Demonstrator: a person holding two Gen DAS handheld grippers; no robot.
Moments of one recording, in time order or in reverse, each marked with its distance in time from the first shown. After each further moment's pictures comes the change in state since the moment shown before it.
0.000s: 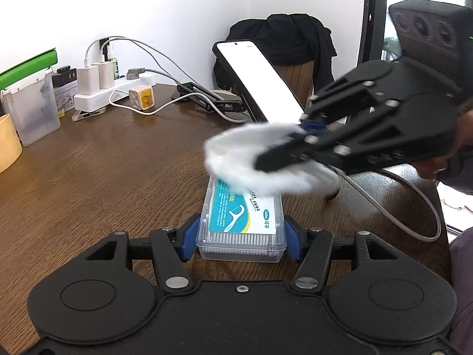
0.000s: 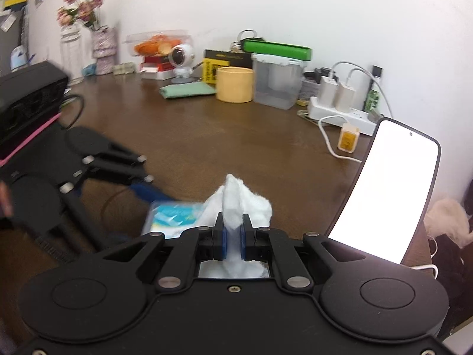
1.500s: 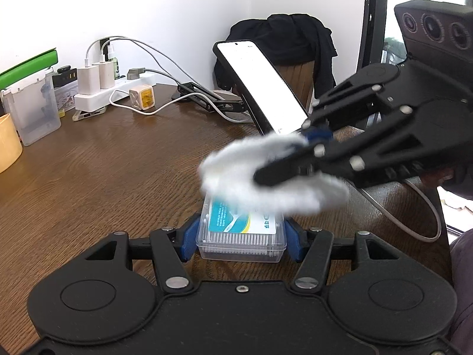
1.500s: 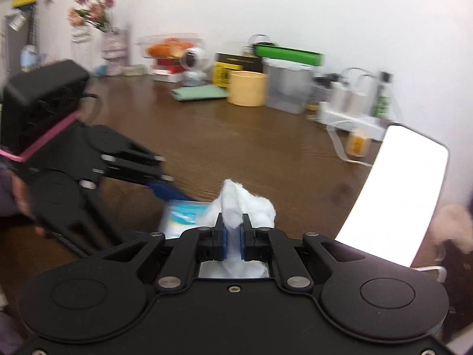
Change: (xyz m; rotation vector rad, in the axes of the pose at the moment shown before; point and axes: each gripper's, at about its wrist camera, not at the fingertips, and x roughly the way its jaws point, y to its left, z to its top) left arm 0.001 -0.002 -0.003 0.000 -0.001 0.004; right arm -0.004 0.011 0.002 -0.006 -0.026 0.062
